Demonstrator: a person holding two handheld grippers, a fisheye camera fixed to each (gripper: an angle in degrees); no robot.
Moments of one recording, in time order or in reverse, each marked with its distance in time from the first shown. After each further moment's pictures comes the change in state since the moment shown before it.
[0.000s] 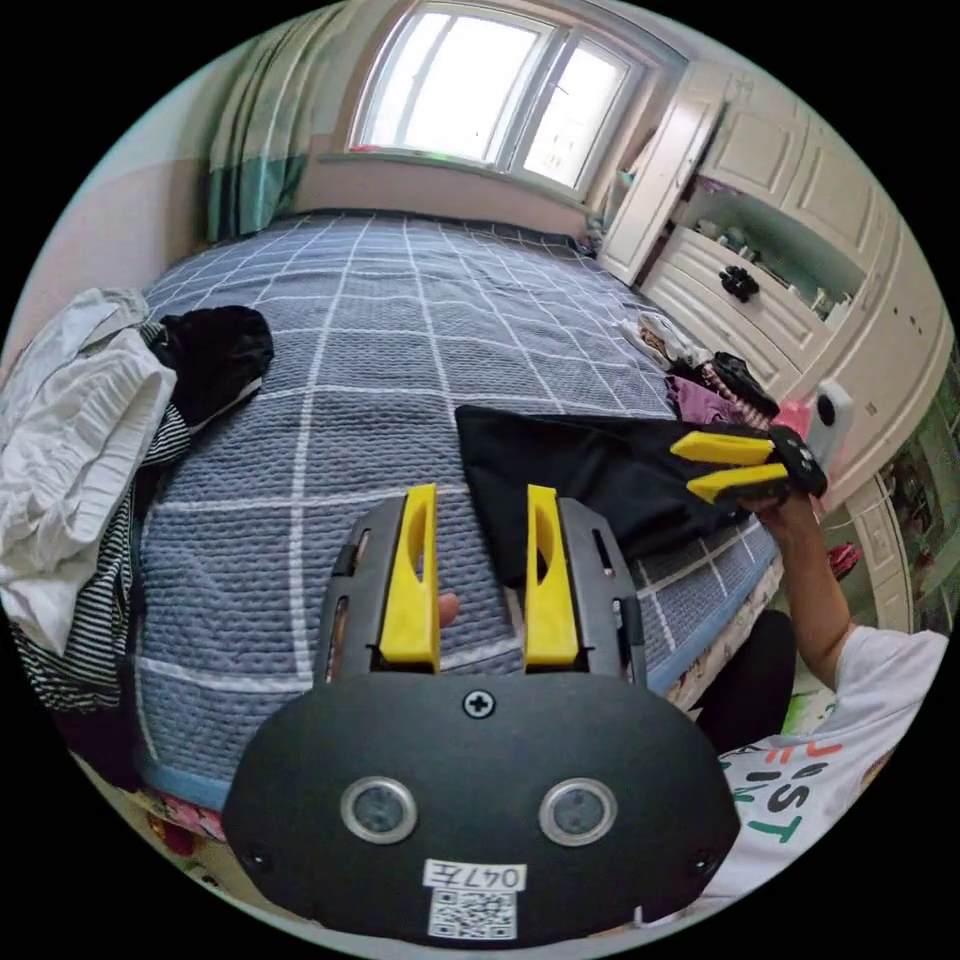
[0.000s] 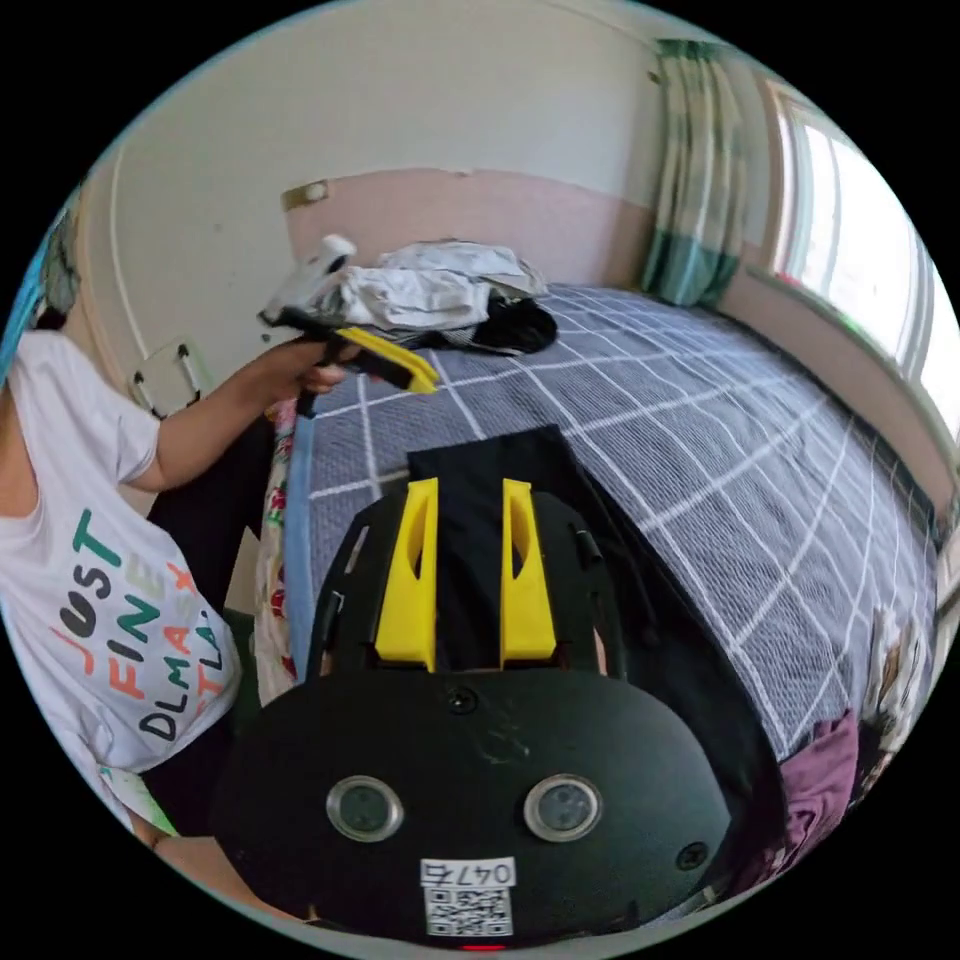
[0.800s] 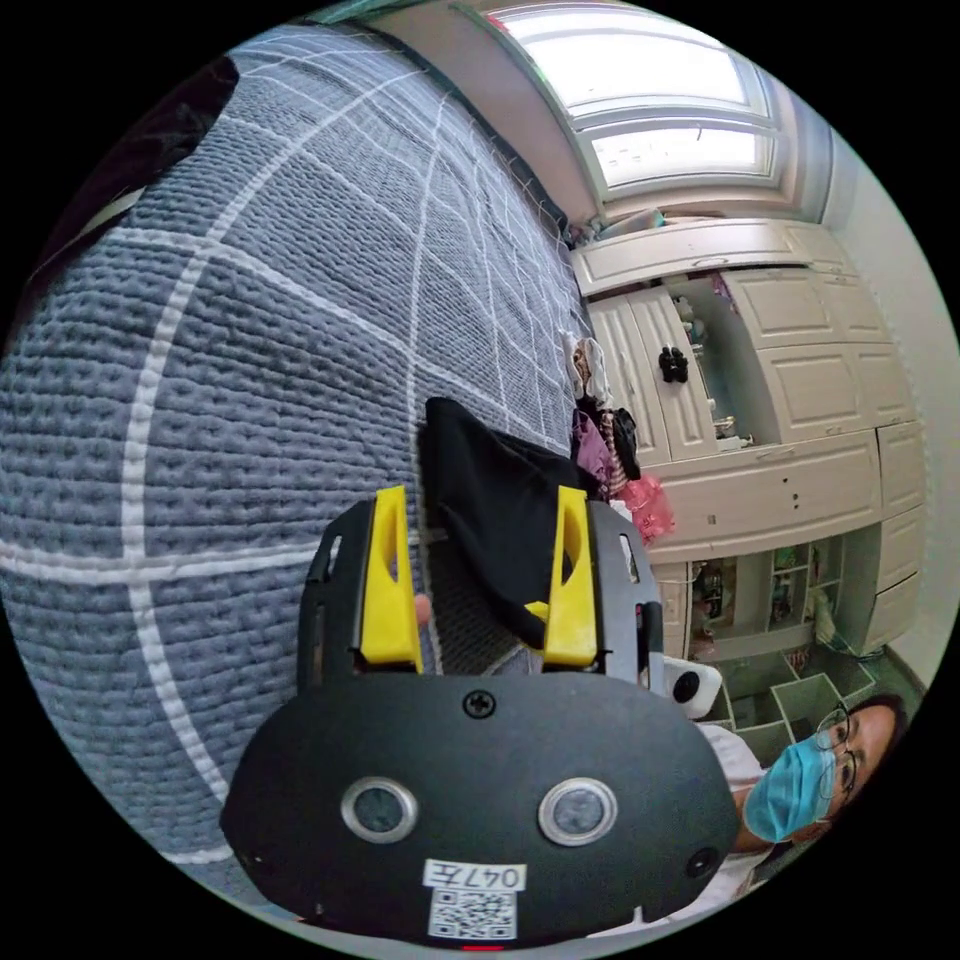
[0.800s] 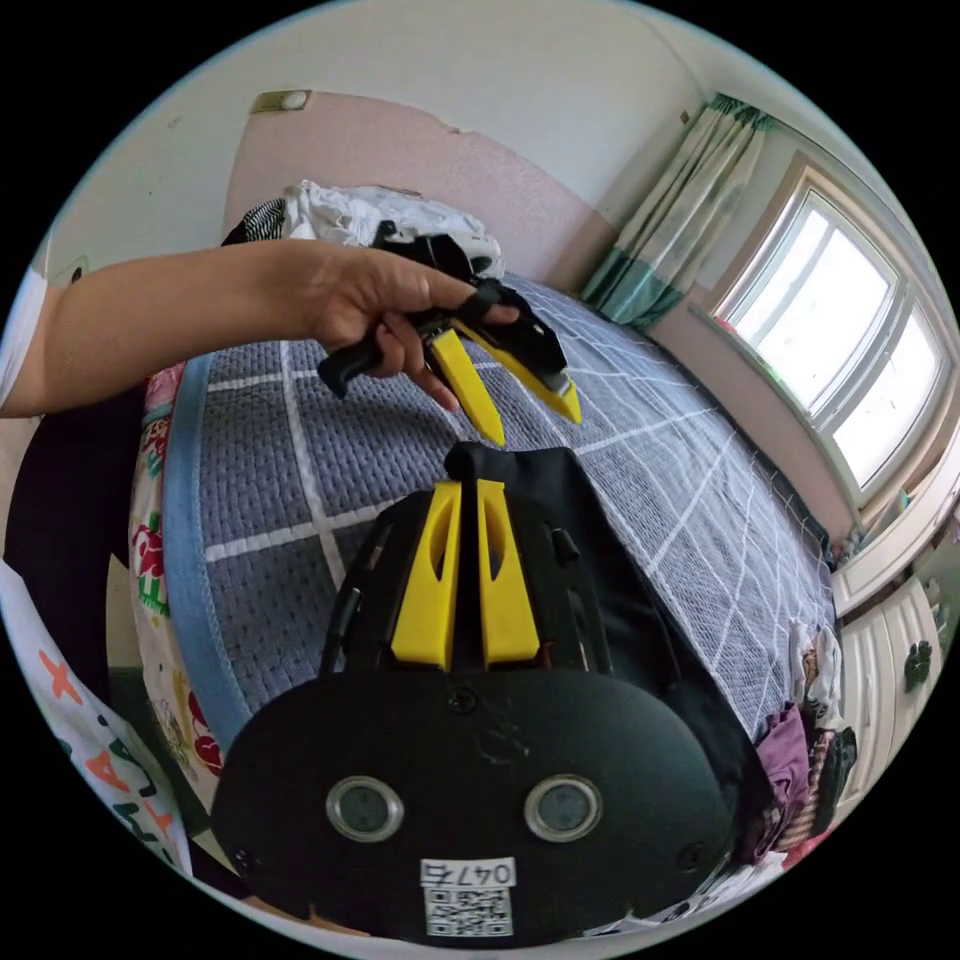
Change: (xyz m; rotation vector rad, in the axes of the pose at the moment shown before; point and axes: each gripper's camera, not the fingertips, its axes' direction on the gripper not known) left arm -0.090 -0.096 0.123 -0.235 0.597 -0.349; right arm -0.178 0.005 0.067 -0.054 0.395 -0.105
